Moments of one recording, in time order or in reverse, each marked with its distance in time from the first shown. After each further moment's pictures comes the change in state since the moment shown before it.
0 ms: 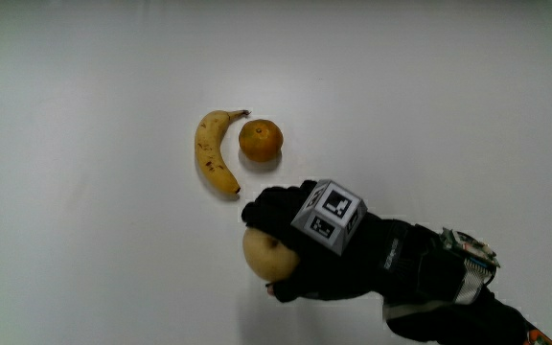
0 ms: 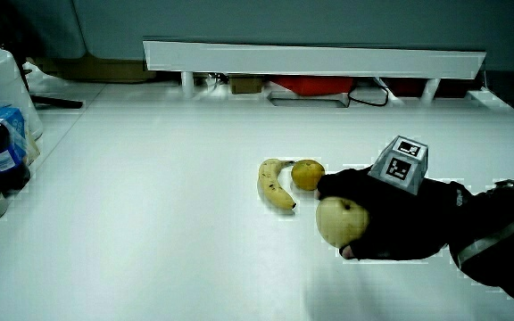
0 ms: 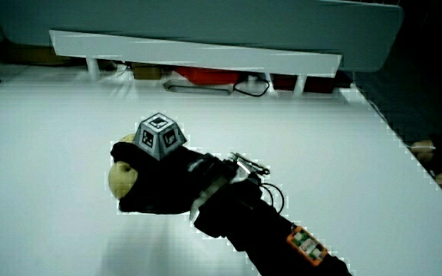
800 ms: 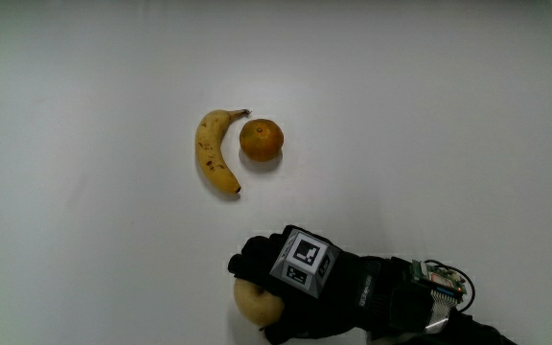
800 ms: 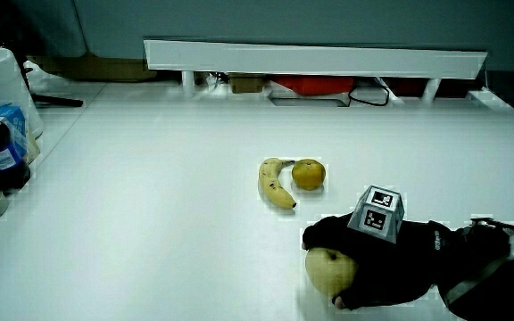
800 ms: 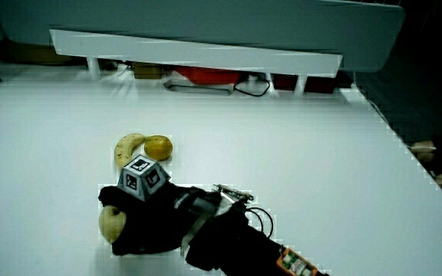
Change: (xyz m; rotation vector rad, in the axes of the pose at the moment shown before) arm -0.023 0.006 -0.049 -0.162 -0.036 0.044
